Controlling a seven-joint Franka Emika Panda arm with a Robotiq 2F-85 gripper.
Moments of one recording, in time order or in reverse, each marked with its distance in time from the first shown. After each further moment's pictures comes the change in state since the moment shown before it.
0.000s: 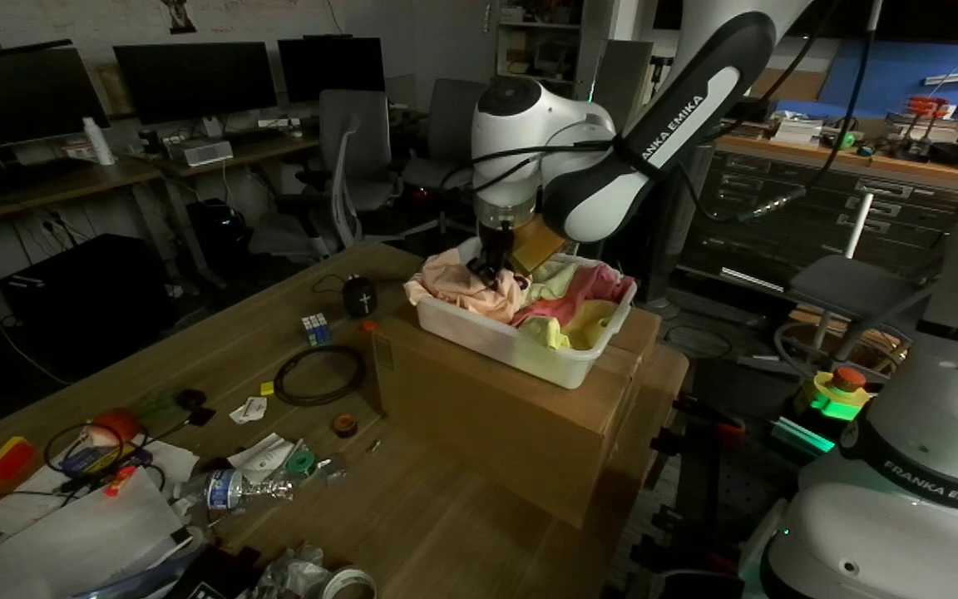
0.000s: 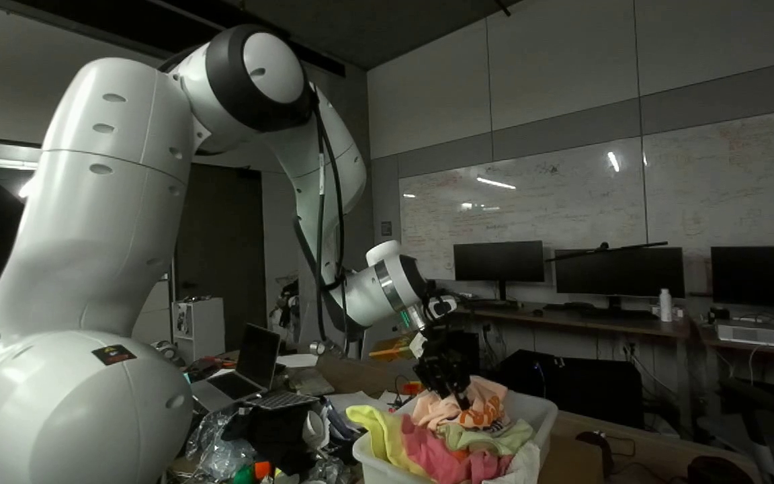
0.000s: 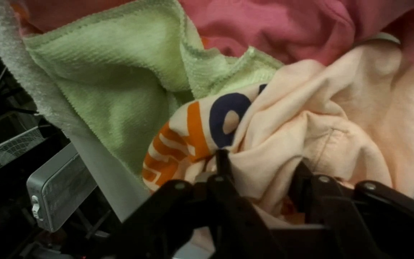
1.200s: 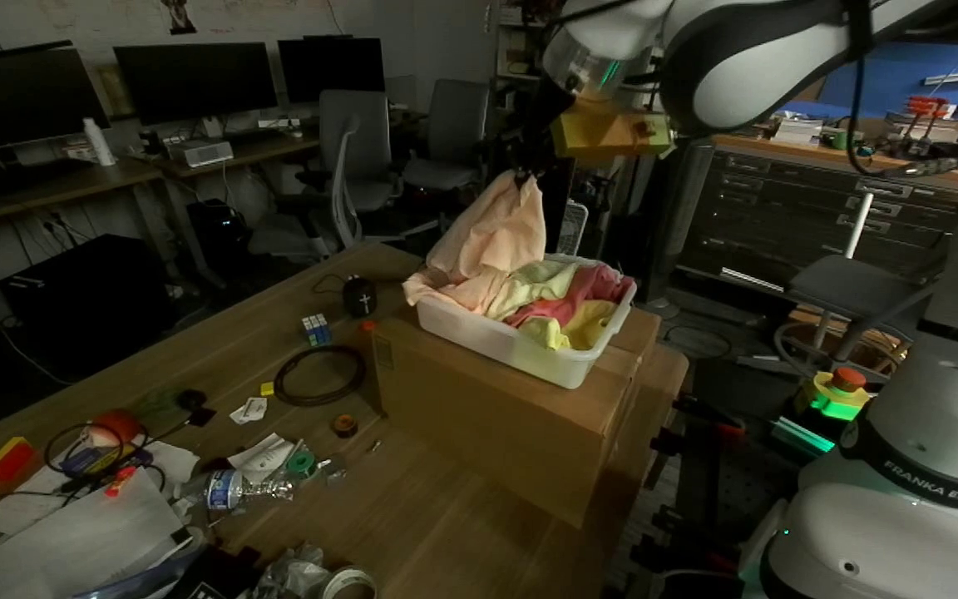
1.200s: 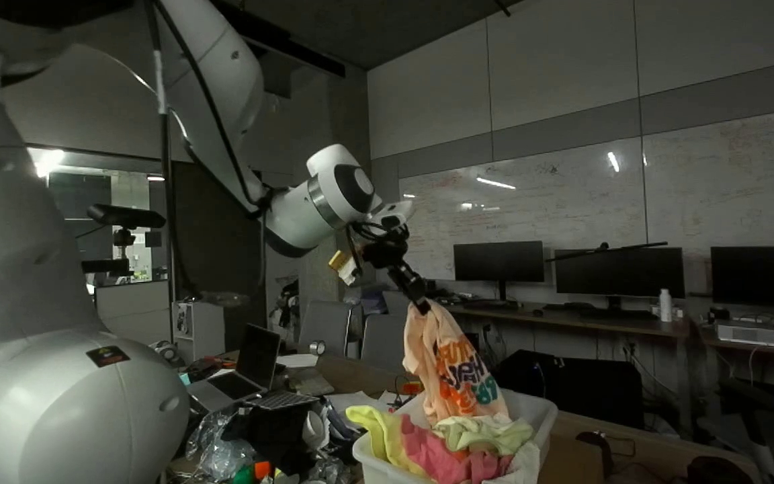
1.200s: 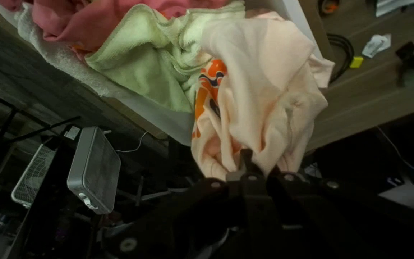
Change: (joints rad) arm -0.034 -0.609 0.092 -0.258 0.137 -0.019 0.294
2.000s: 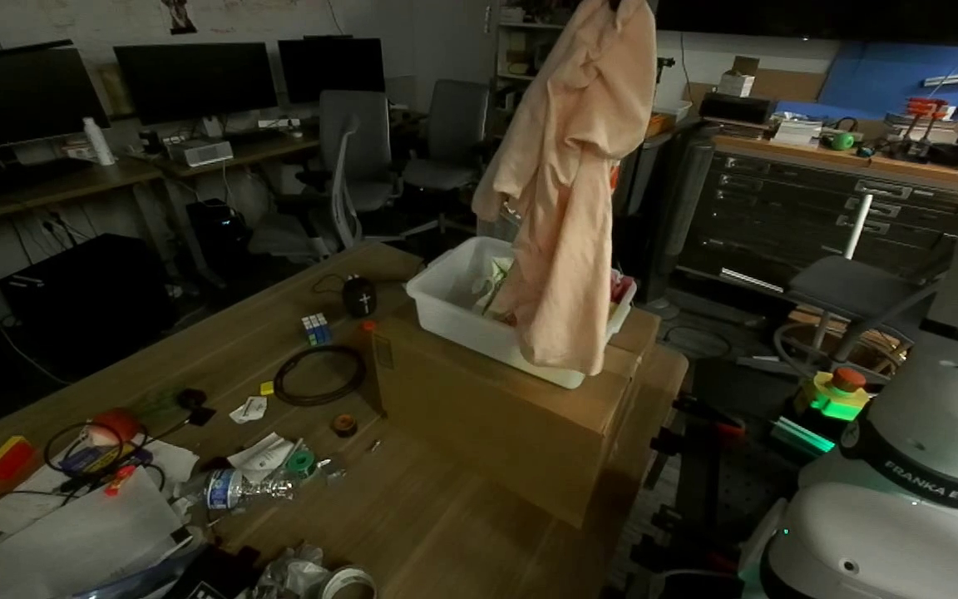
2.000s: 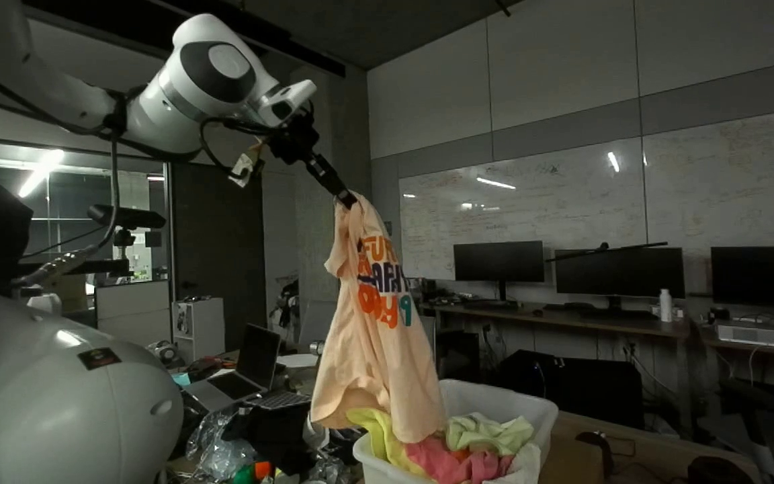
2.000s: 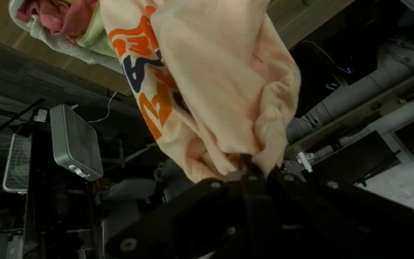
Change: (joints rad) arm -0.030 -0.587 0.228 0.004 0.327 -0.314 -0.010
